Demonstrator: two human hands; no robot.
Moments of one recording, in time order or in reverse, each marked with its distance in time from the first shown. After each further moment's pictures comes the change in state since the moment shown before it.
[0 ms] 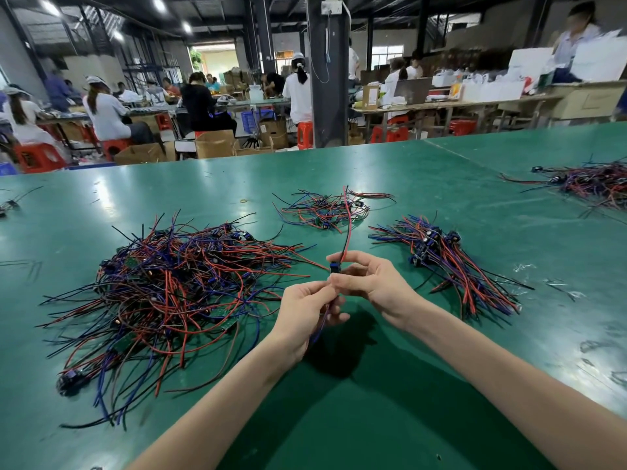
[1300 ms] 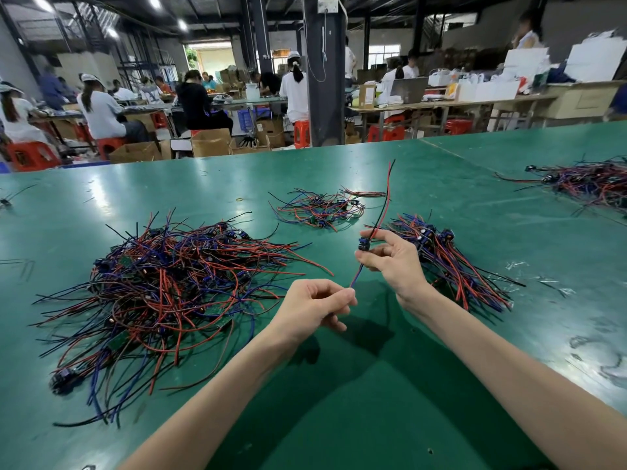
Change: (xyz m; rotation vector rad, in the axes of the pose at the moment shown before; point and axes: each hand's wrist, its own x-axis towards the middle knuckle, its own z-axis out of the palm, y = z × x) left_hand -0.005 0.005 -0.004 0.387 -0.231 0.109; right_hand 0.026 0.010 -0.040 -0.162 0.363 -0.151
